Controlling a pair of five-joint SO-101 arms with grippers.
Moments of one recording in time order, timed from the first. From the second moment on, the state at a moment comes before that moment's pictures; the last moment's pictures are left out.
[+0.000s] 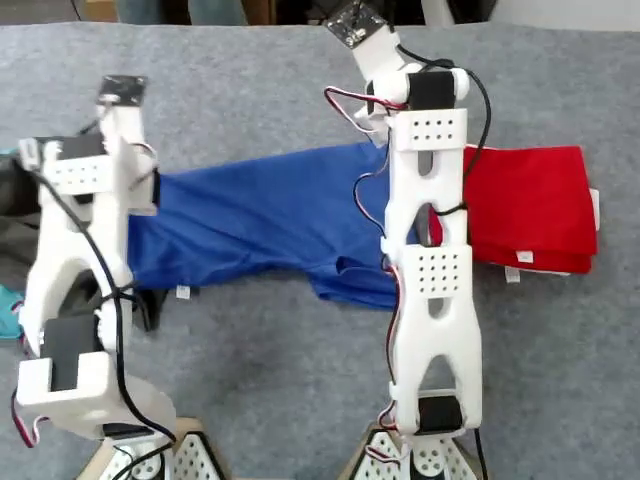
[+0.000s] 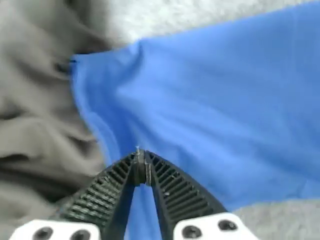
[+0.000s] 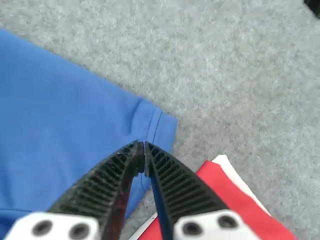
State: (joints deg) left arm -13.2 2.9 8.0 68.3 -9.5; right arm -4.4 59.4 -90.5 100.9 33.3
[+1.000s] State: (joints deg) left arm -59.1 55.6 -56.3 71.7 -21.1; right arm -5.6 58.6 -86.6 100.9 33.3
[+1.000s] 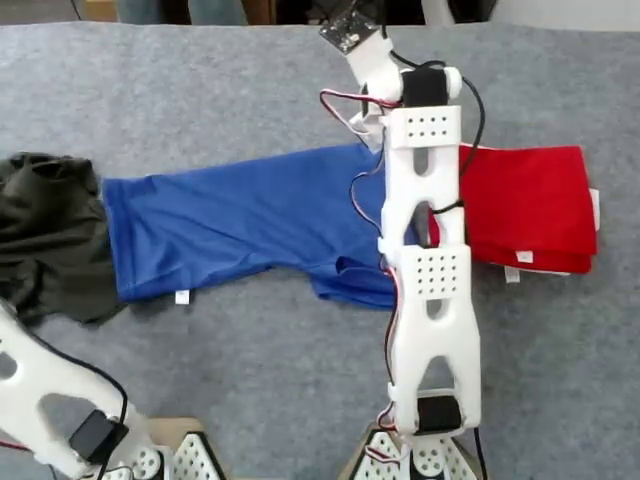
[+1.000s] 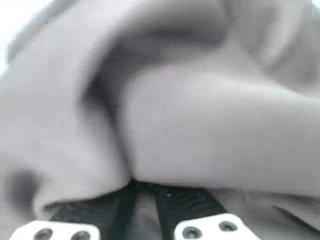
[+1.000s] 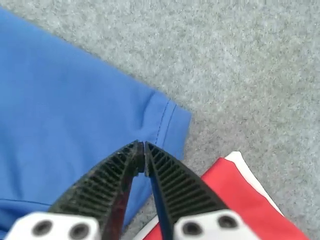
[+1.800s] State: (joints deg) left arm -35.0 51.9 -57.6 97.3 -12.3; right arm -8.1 58.6 -86.6 100.9 33.3
